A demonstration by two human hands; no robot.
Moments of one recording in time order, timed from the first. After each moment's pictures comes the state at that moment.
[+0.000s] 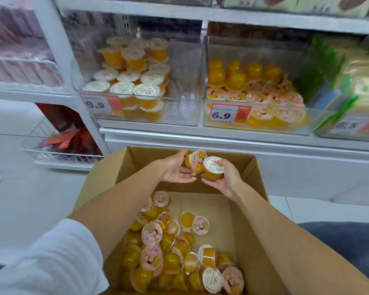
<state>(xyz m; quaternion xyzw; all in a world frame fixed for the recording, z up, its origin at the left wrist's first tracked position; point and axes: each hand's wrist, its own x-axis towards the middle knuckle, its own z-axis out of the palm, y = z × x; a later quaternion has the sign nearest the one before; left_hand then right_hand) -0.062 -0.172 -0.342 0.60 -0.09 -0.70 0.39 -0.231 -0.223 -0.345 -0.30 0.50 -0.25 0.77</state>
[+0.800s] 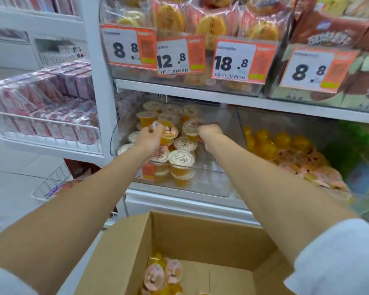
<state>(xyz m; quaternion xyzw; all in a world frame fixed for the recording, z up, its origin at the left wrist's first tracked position) 0.138 -0.214 -0.187 0.70 -0.18 -0.31 0.62 0.021 -0.332 -0.159 -0.62 0.48 -0.30 0.55</state>
